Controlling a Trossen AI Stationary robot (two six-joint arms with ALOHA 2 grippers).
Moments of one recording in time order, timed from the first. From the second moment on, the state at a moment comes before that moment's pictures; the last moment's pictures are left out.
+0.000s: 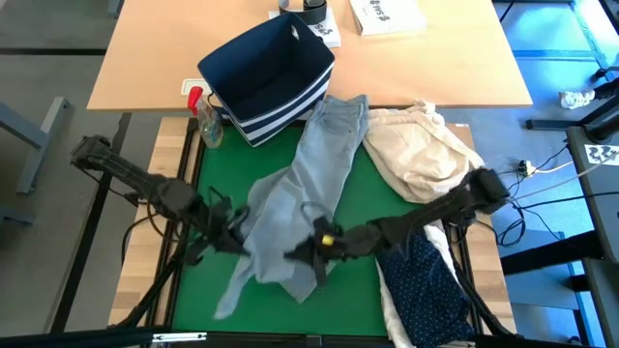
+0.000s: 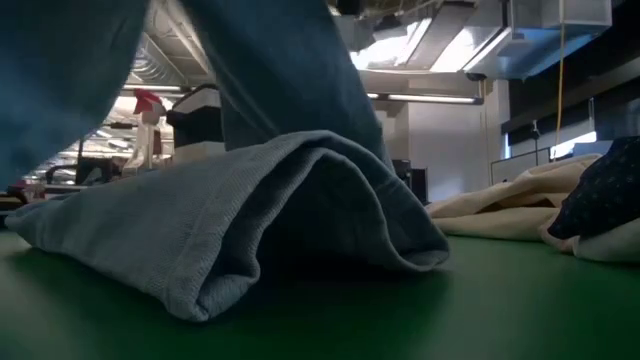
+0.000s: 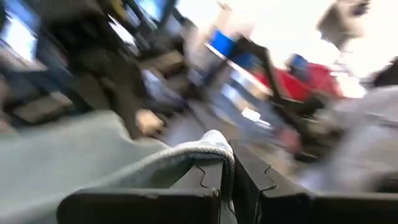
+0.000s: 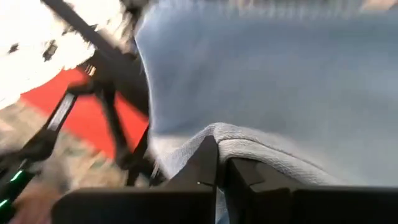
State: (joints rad) left arm -0.45 0.92 0.70 0.19 0.13 -0.55; right arm 0.41 1.79 1.23 0.47 0.22 0.80
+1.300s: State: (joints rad) left arm 0.35 1.21 1.06 -0.34 -0.29 -0.15; right arm -0.62 1.57 1.30 -0.36 0.35 0.15
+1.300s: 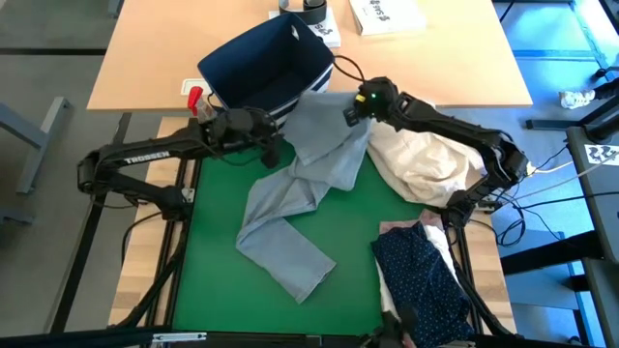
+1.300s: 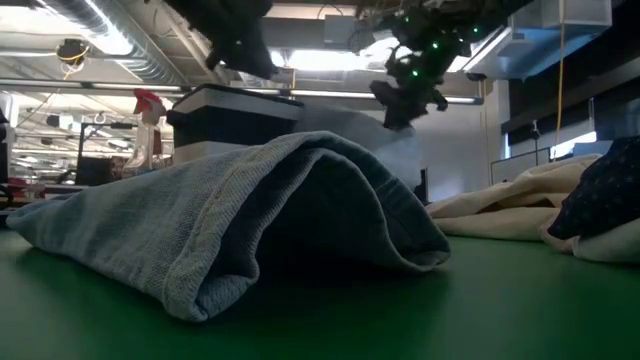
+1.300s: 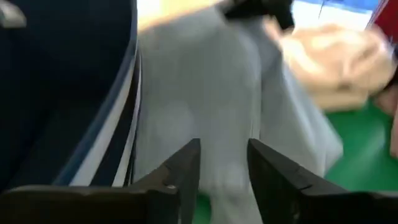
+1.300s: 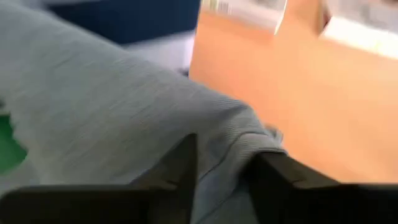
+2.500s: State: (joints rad) left arm -0.13 1.01 0.47 -0.65 0.10 -0.57; right arm 0.34 1.91 1.30 -0.42 0.13 0.98
